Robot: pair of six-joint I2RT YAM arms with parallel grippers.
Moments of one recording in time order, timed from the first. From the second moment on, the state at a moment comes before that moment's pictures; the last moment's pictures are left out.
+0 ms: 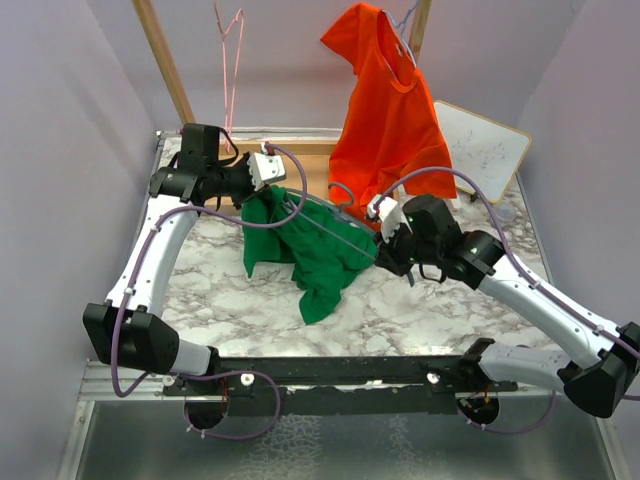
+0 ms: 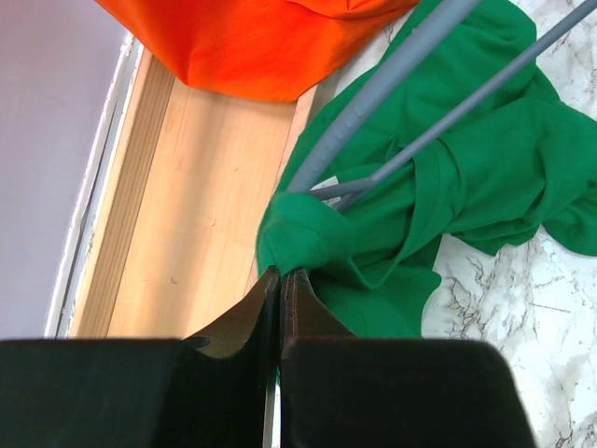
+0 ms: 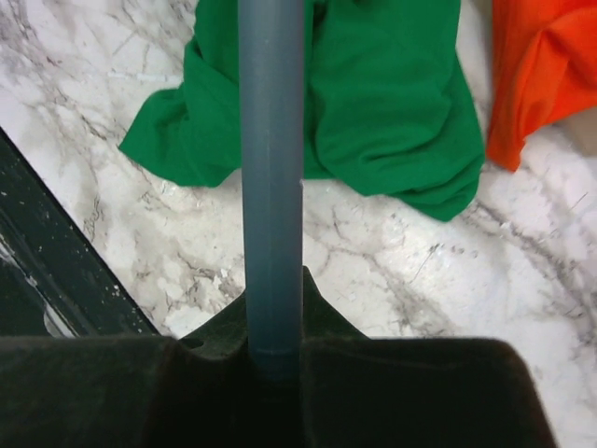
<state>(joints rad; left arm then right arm) -0.18 1.40 1.46 -0.83 0.70 0.97 0.74 1.12 1.04 -0.68 -0.15 -0.11</state>
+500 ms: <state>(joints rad) -0.16 1.44 1.51 -0.88 0.70 0.97 0.74 1.08 1.07 -0.64 -0.19 -0.22</state>
